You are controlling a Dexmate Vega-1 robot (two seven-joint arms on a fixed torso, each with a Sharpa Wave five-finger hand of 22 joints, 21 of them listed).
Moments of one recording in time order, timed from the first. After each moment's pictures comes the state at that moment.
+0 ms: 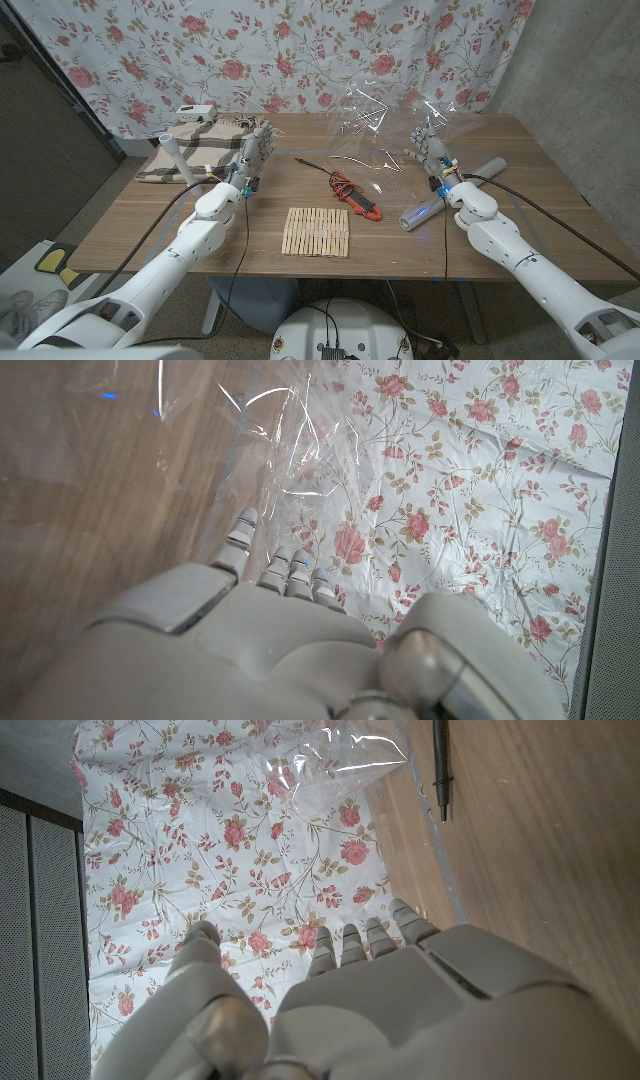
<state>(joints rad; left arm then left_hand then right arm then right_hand) 0.83 0.50 0.38 -1.28 -0.65 -0.32 -0.07 0.29 0.03 0.40 -0.15 0.17 0.03 -0.06 0.18 0.17 -0.02 0.03 0.21 0.19 -0.03 0.04 0.18 0.17 0.04 0.09 0.19 0.17 -0.90 -0.55 -0.36 -1.41 0.65 0.26 0.00 0.33 0.03 -0.21 0.09 0.21 -0.09 0.06 0.20 0.20 -0.02 0.09 0.20 0.22 -0.05 0.03 0.20 0.23 0.17 0.21 0.18 0.17</state>
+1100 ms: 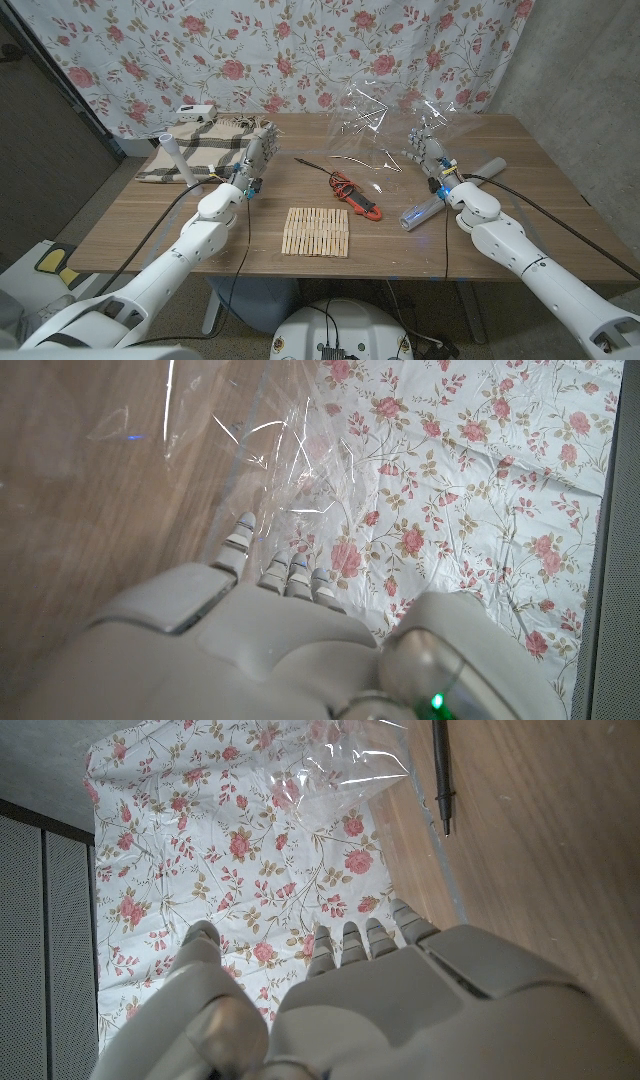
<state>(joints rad) 0.82 0.51 0.40 -1.26 -0.62 -0.35 -0.10 0.30 0.03 0.40 -0.15 0.17 0.04 -0.06 0.19 0.17 0.00 0.04 0.21 0.19 -0.03 0.04 0.18 0.17 0.05 0.08 0.19 0.17 -0.95 -0.59 -0.36 -1.52 0.66 0.20 -0.02 0.33 0.04 -0.20 0.08 0.21 -0.09 0.06 0.20 0.20 -0.04 0.09 0.20 0.21 -0.08 0.03 0.19 0.22 0.15 0.20 0.18 0.17</state>
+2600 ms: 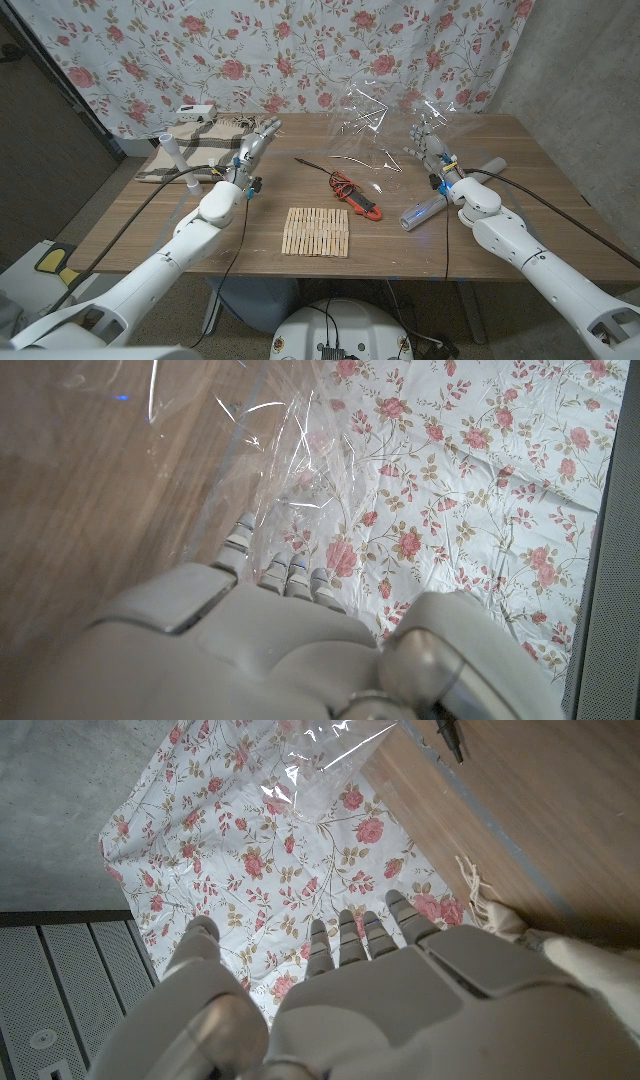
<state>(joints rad) 0.88 0.59 0.42 -1.43 -0.29 -0.36 0.18 0.33 0.02 0.40 -0.15 0.17 0.09 -0.08 0.20 0.17 0.07 0.01 0.24 0.19 0.02 -0.02 0.19 0.17 0.09 0.06 0.20 0.17 -0.90 -0.60 -0.37 -1.48 0.62 0.22 -0.01 0.33 0.04 -0.20 0.08 0.21 -0.09 0.07 0.20 0.20 -0.05 0.09 0.20 0.21 -0.10 0.04 0.19 0.21 0.14 0.19 0.18 0.17</state>
